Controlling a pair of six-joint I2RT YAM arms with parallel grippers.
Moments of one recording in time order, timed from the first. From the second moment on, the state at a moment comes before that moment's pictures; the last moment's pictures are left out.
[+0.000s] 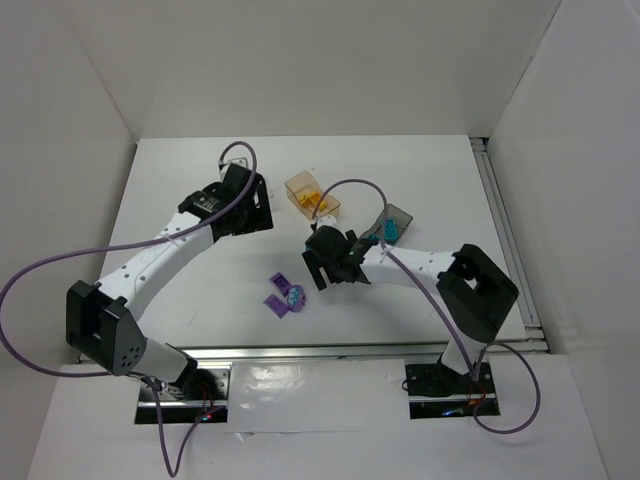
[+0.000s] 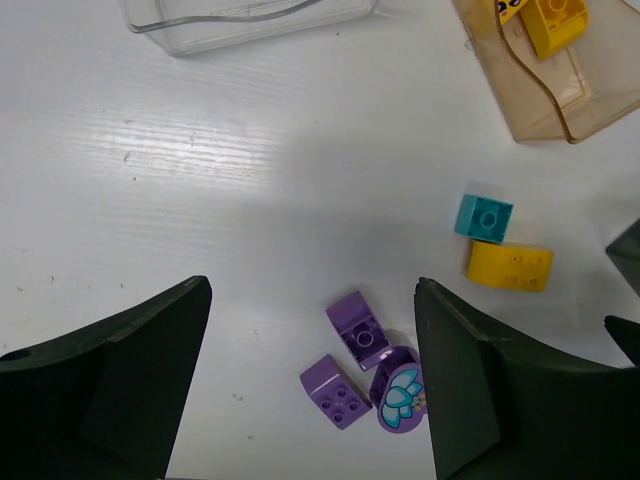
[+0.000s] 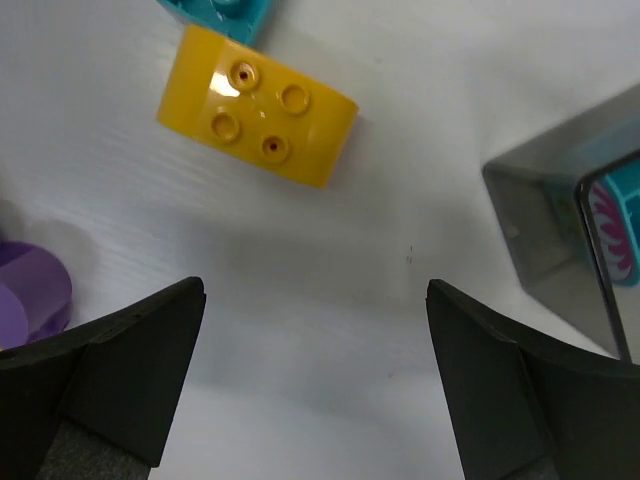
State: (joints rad) left arm -0.48 1.44 1.29 -0.76 -0.33 -0.59; right arm 0.88 1.67 1.01 -0.38 0.37 0.35
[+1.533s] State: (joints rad) left arm -0.46 1.46 1.28 -0.76 -0.33 -0.59; right arm 0.91 1.88 1.16 -0.17 0.33 0.03
